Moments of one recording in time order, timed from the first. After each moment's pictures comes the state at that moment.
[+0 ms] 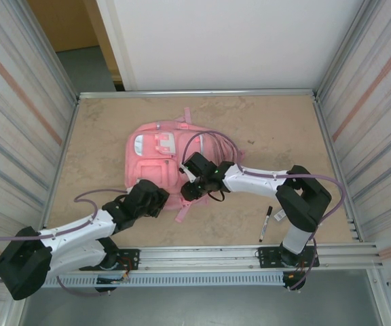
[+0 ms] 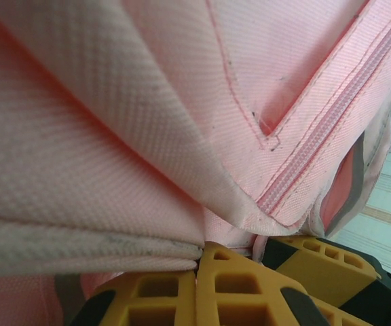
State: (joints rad) left arm -0.79 1.00 0.33 -0.05 -0.09 -1.60; right arm 0.93 1.73 1.09 -0.41 -0.10 0.30
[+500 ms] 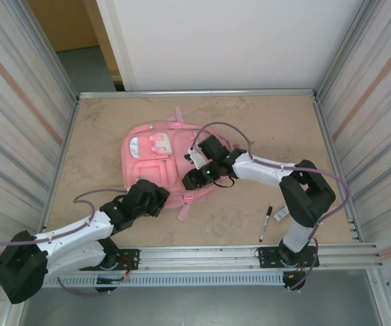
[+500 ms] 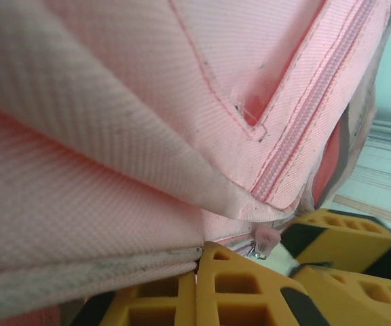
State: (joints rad) left arm -0.79 0.95 0.34 -0.07 -0.07 -1.61; right arm 0.76 1.73 1.13 -0.38 -0.52 0.26
